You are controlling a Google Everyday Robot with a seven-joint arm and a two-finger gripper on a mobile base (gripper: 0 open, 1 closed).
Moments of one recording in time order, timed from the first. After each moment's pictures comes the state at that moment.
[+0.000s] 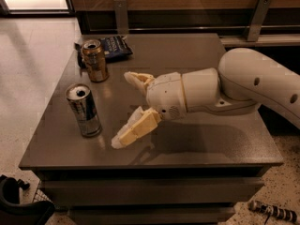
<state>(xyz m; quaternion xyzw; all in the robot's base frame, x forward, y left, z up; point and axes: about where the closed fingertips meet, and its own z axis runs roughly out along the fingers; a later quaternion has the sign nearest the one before) 0.448 0.066 0.899 -0.57 0.57 0.39 0.45</state>
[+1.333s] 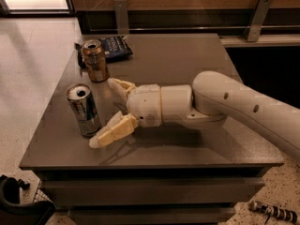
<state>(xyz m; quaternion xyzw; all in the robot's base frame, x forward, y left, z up) 0.463 0.114 0.878 -0.52 0.54 0.45 0.49</state>
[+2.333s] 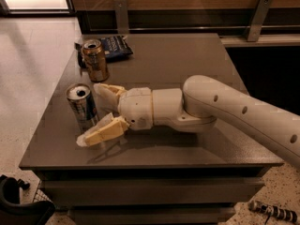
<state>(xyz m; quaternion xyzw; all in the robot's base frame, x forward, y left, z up) 0.456 0.136 0.876 -0.52 0.52 0.47 0.49</state>
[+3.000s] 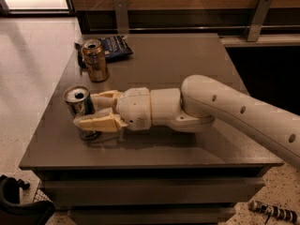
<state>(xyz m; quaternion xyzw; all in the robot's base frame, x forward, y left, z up) 0.453 0.140 0.877 -0.52 0.51 0.47 0.49</state>
